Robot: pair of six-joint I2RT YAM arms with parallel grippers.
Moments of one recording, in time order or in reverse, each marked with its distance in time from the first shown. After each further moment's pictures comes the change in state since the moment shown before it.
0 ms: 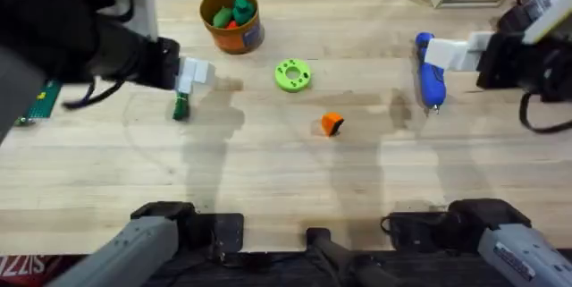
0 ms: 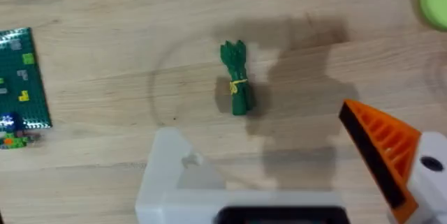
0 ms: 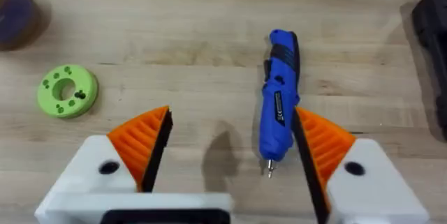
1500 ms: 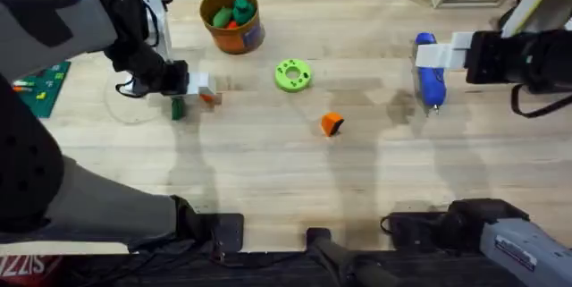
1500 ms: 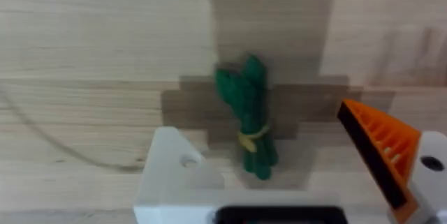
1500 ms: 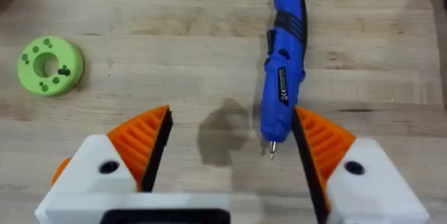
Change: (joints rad) left arm 0.219 0.554 -0.055 0.239 0.146 -0.027; right arm 0.000 0.161 0.070 -0.091 0.000 0.000
